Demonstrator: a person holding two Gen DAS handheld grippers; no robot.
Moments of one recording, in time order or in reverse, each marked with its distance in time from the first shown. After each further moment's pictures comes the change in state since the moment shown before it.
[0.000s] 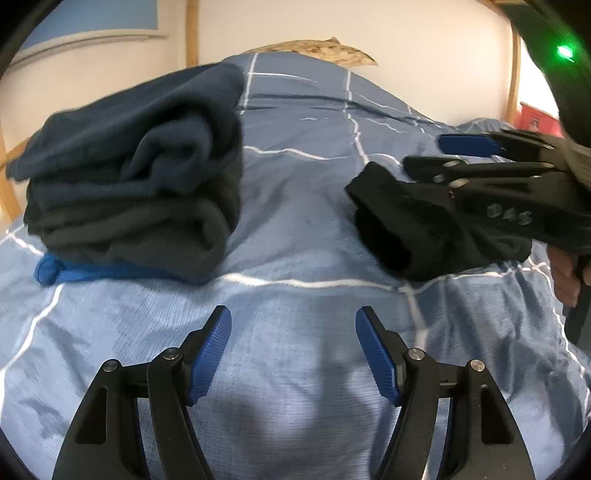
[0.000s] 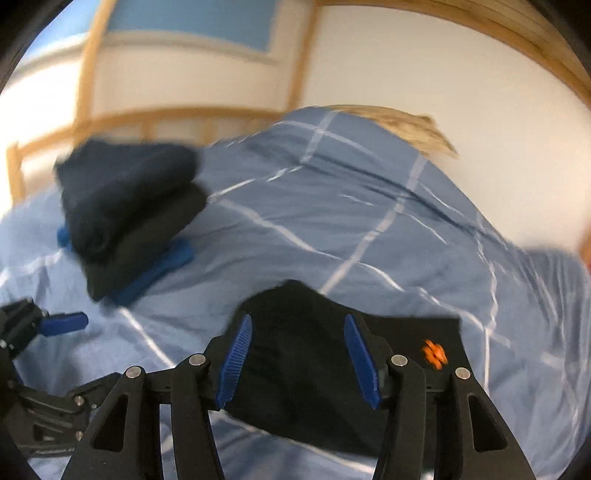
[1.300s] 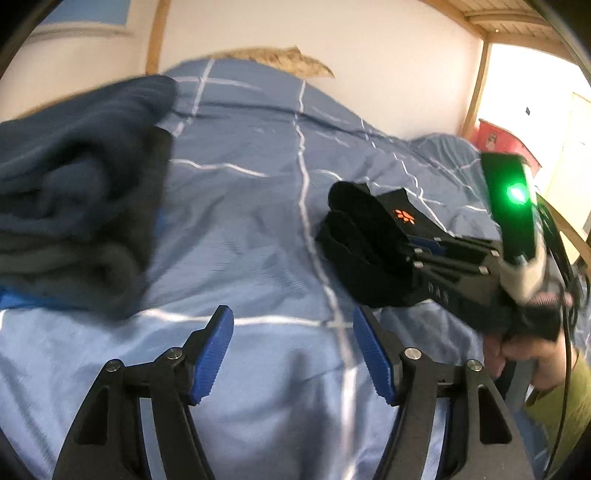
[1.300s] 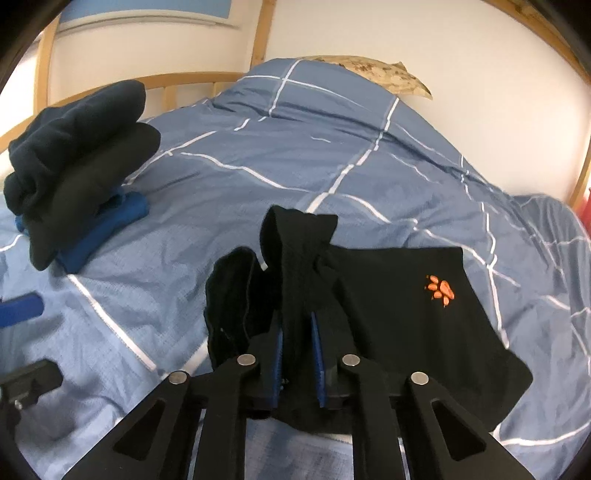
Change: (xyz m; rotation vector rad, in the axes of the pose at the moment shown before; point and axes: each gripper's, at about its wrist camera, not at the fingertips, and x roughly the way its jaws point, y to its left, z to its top) left arm 0.019 -0.028 0.037 -0.003 -0.009 -0.255; right arm 0.036 -0.035 -0.062 0.230 0.127 -0.056
